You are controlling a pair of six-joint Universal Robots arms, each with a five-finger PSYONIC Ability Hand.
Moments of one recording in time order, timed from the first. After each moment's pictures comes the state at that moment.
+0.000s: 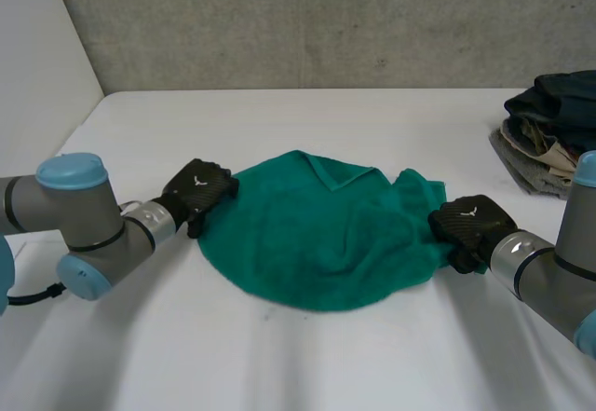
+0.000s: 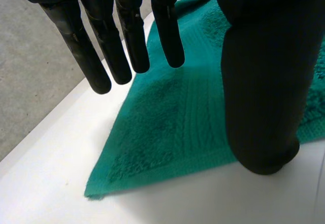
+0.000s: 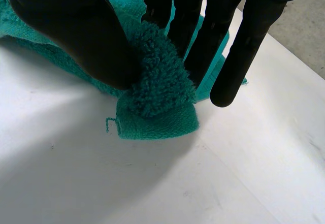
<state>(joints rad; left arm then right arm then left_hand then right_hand) 4.49 -2.43 -1.28 3.42 -1.07 3.73 1.80 -1.14 1.67 -0.03 1.34 2.61 0.62 0.61 0.61 0.62 0.35 1.10 1.18 1.19 1.20 0.99</state>
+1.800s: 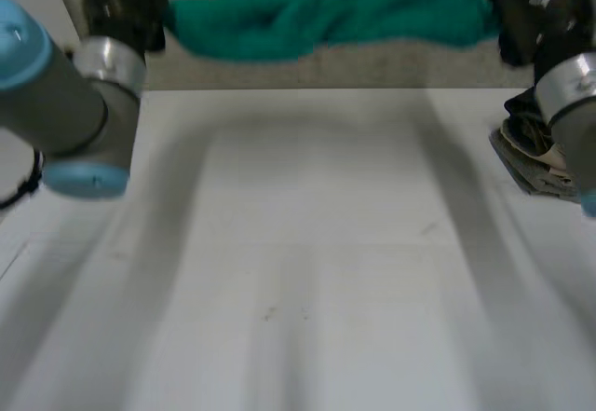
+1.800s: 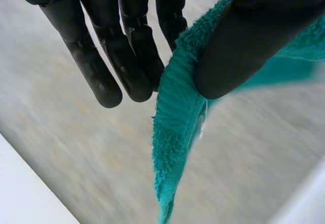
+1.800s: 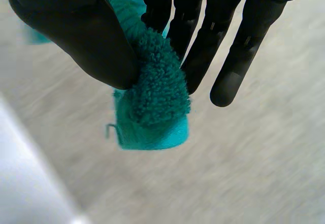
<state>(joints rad) 4.32 -2.04 -1.14 3.54 -1.64 3.66 1.78 -1.21 1.32 -0.44 1.37 2.67 1.16 1.20 1.19 1.20 0.97 1.10 1.18 1.19 1.20 0.99</state>
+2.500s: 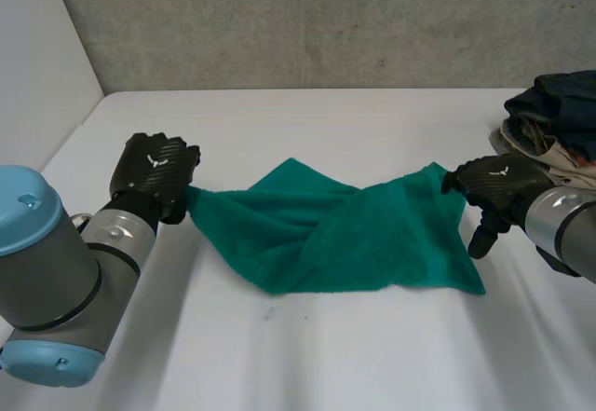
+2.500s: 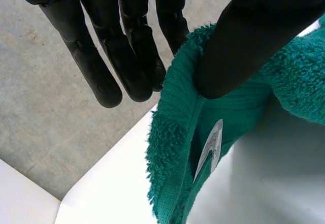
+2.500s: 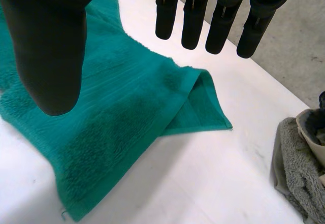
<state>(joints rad) 4.29 -1.80 -1.80 3.53 -1.61 3.58 1.77 -1.28 1.53 0.24 1.35 2.64 1.16 1.20 1.19 1.20 0.97 0.41 0.41 0.40 0.38 0.19</state>
